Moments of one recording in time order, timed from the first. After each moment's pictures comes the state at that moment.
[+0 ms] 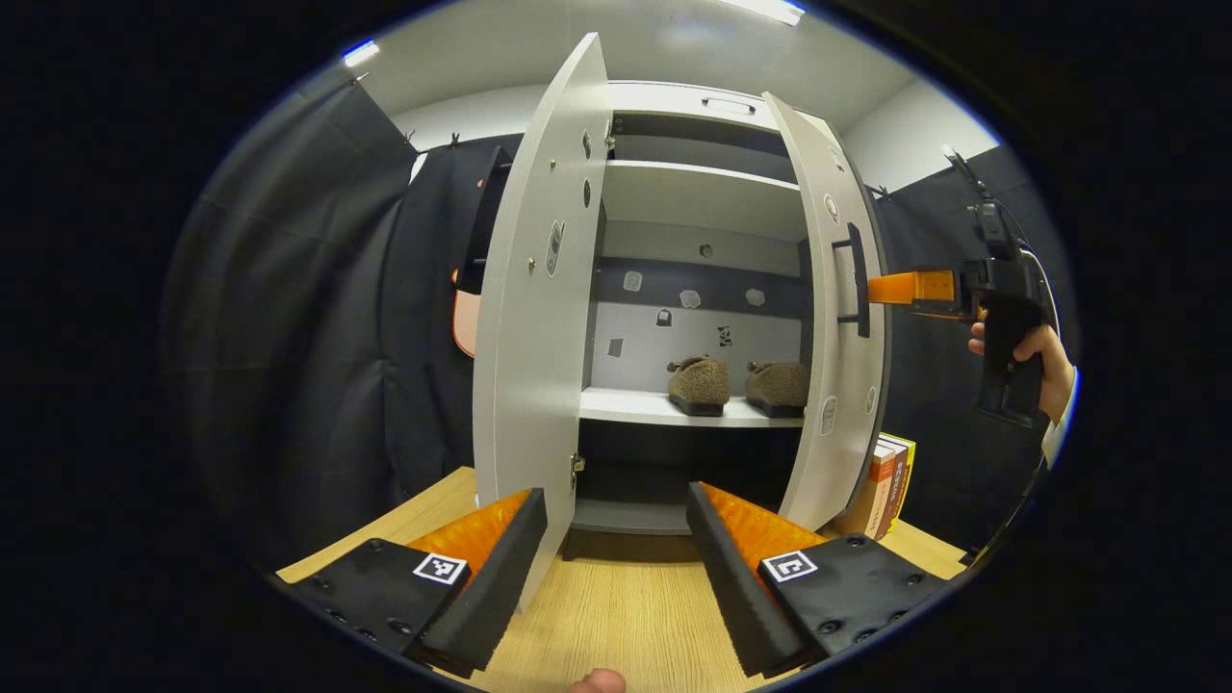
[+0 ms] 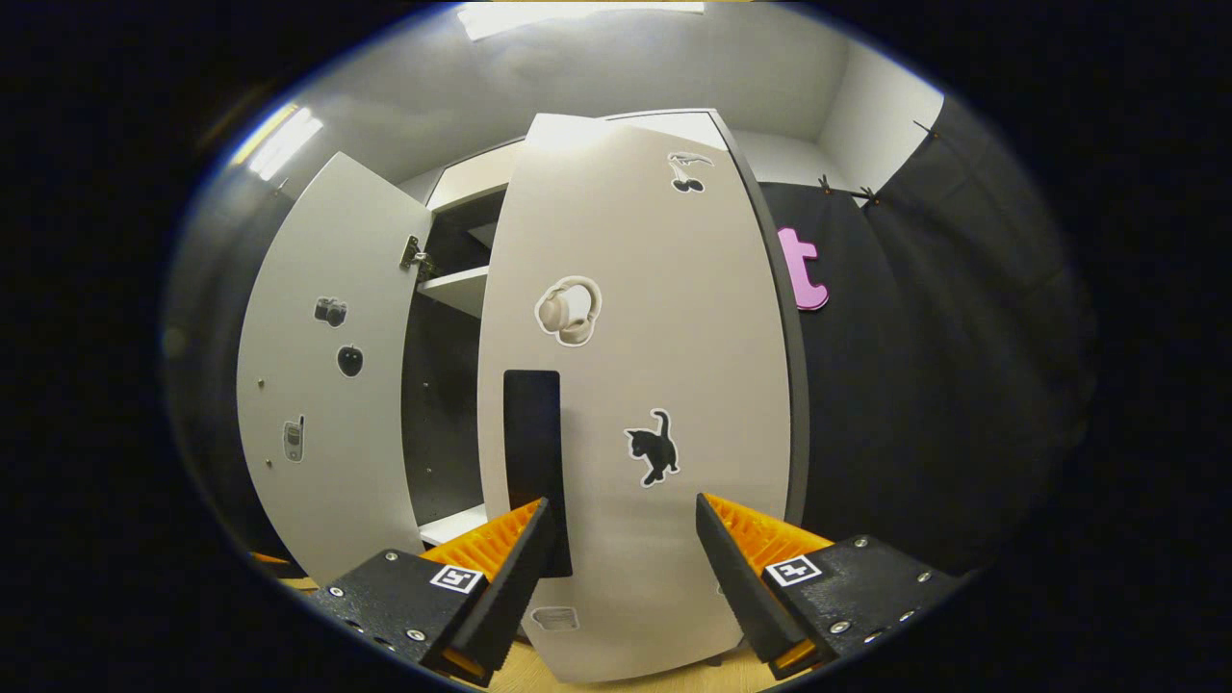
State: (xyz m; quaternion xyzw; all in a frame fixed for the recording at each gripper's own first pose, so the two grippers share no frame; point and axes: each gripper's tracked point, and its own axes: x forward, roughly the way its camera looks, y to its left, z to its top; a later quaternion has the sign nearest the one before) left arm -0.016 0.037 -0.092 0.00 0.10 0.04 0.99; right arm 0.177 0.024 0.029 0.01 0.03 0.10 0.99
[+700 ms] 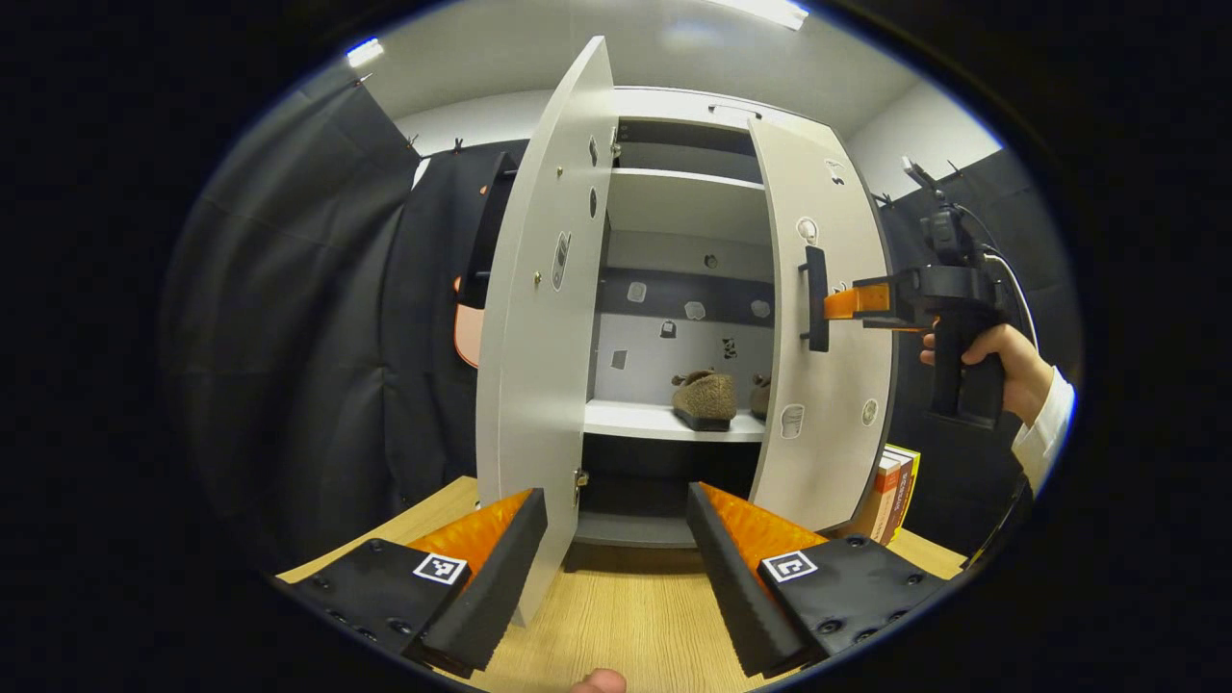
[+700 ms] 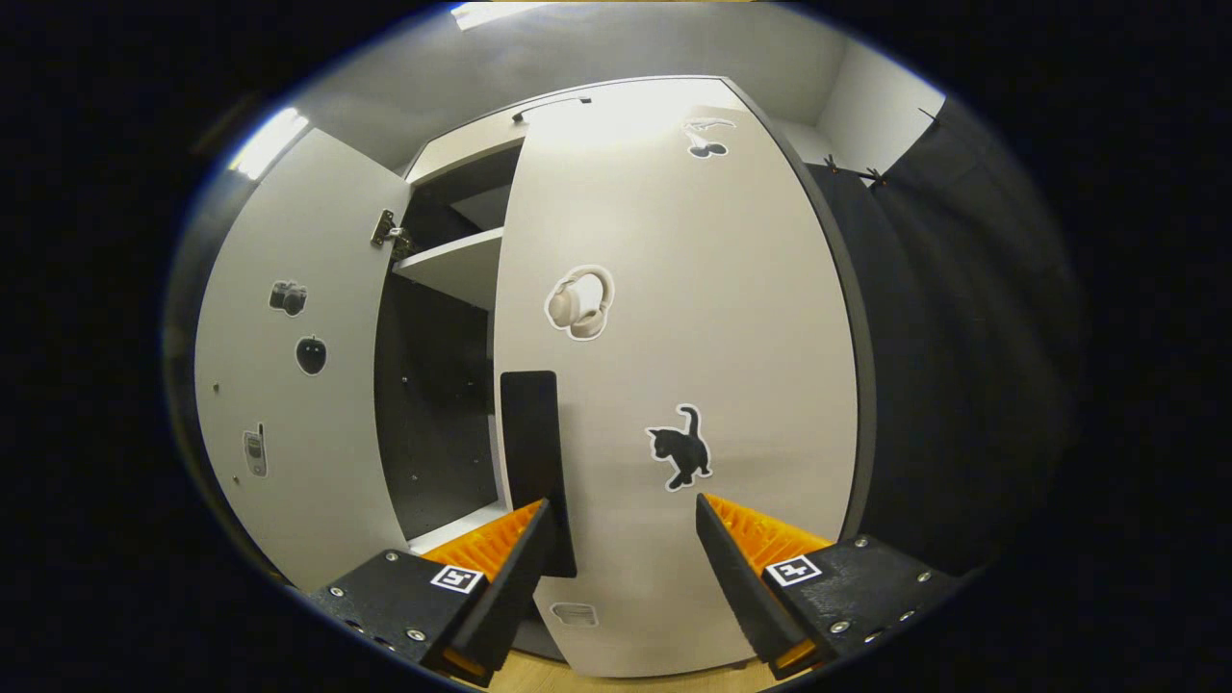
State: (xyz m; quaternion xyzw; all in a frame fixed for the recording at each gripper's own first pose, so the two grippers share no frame) left arm -0.006 0.043 -0.083 0.00 0.08 0.04 1.00; right arm 0.220 0.044 0.008 0.02 0.06 0.09 0.99
